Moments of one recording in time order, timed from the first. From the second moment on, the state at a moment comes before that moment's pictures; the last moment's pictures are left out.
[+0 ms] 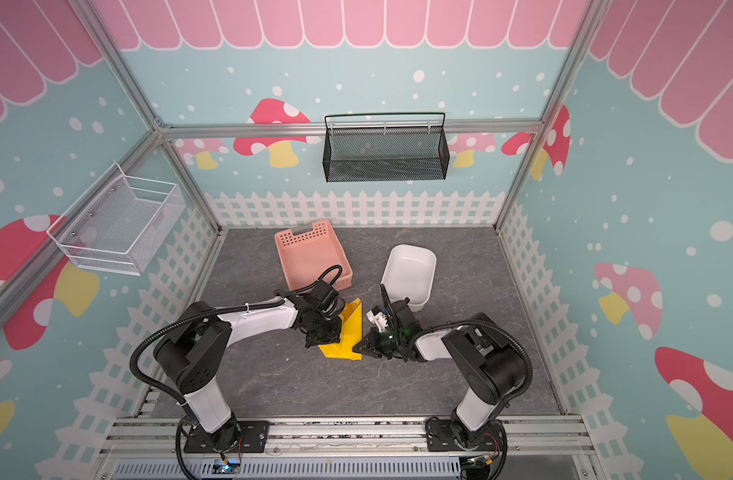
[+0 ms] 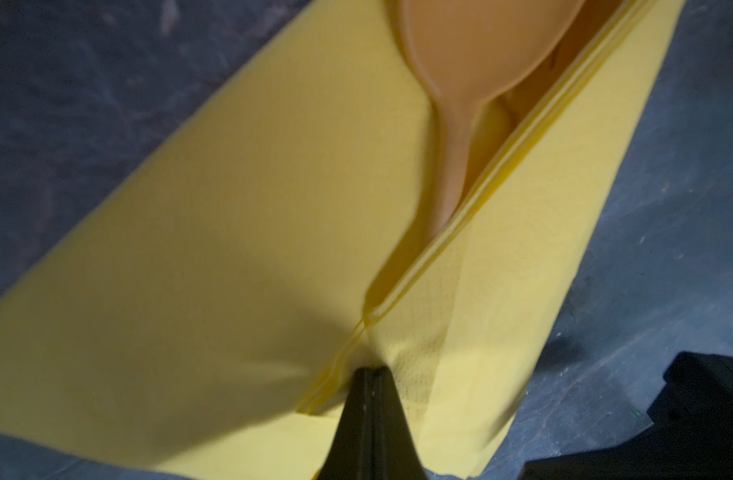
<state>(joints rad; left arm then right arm) -0.65 1.80 1.06 -0.56 0.27 -0.74 0.58 1.67 0.53 0.36 -0.81 0.90</state>
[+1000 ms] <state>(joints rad) -0.65 1.70 1.06 -0.55 0.27 -0.74 0.61 1.80 0.57 0.40 -0.85 0.90</state>
